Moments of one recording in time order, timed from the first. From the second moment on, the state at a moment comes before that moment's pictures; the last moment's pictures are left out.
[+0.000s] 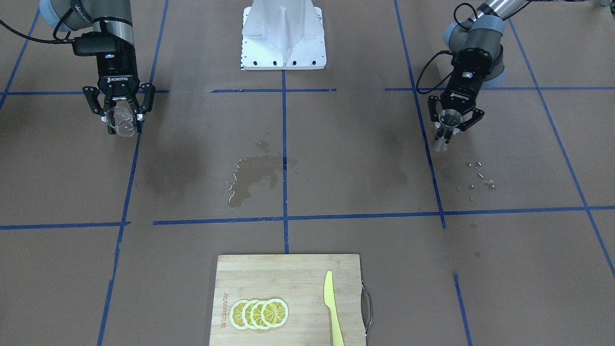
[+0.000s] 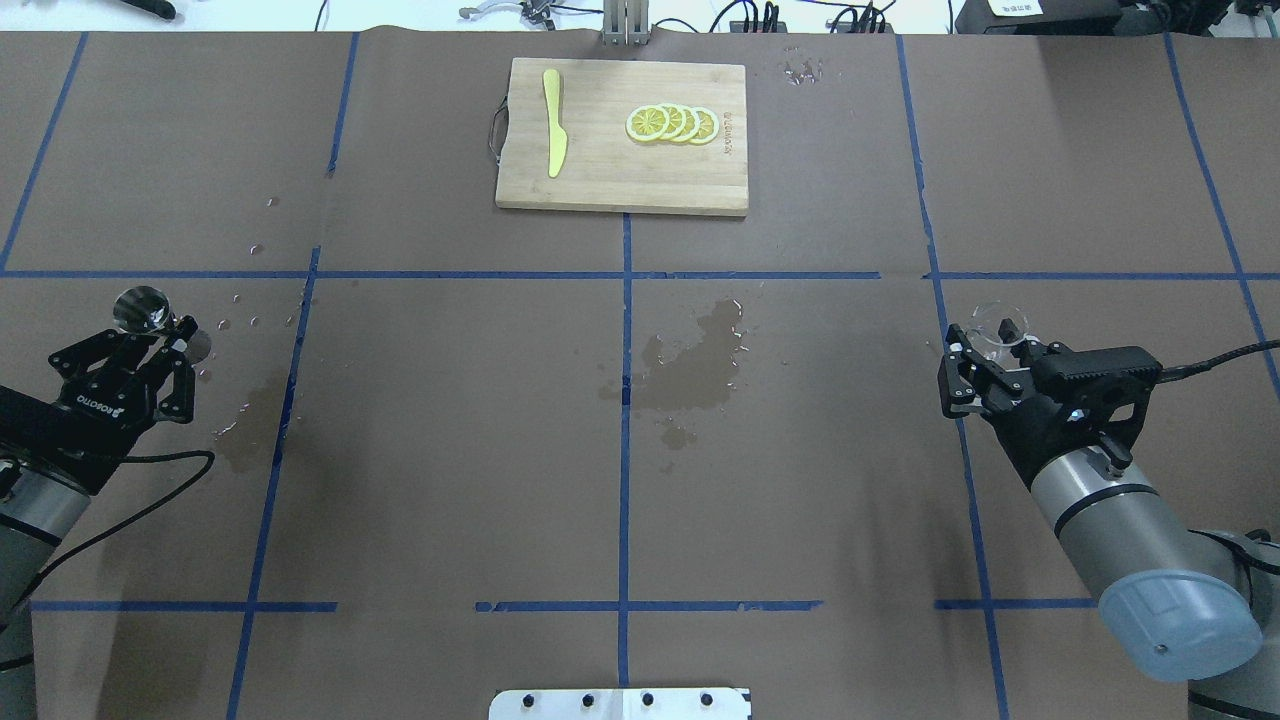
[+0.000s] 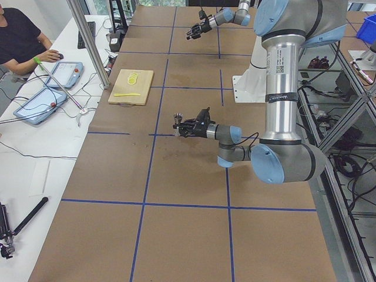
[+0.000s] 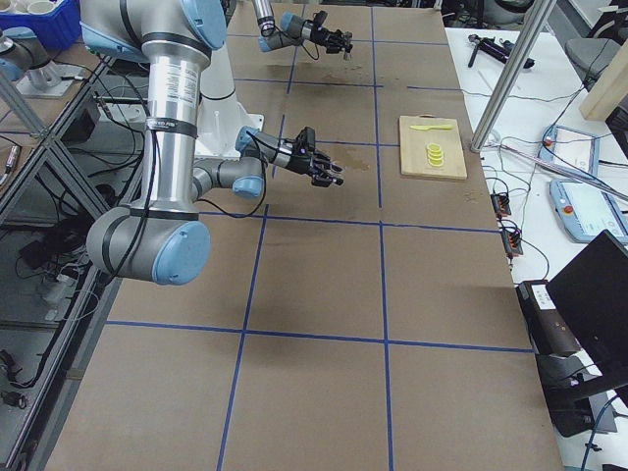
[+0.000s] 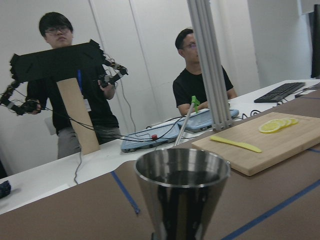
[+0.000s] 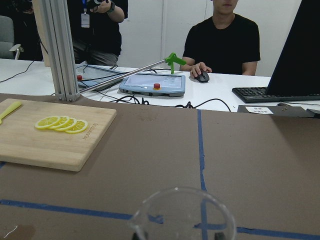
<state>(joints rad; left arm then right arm) -0.29 -1.48 -1.49 -3.44 -0.63 -0.45 0.24 -1.73 2.05 -0.82 0.69 1.16</state>
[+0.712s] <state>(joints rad) -0.14 -1.46 -1.46 -3.36 -0.52 -0.71 0.24 -1.73 2.05 -0.82 0.69 1.17</state>
